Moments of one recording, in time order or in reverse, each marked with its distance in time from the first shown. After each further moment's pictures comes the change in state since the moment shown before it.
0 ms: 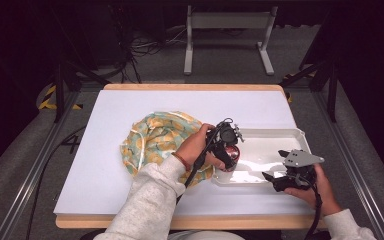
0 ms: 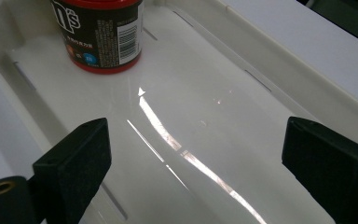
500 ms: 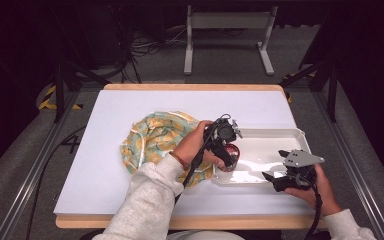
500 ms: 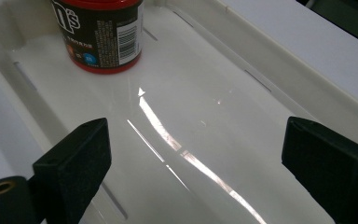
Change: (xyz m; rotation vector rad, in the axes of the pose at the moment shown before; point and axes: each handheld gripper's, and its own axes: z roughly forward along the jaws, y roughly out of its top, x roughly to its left) left arm 0.001 -0.002 -0.018 -0.073 0.033 -0.014; right arm 0.000 0.000 0.000 -0.002 0.001 0.000
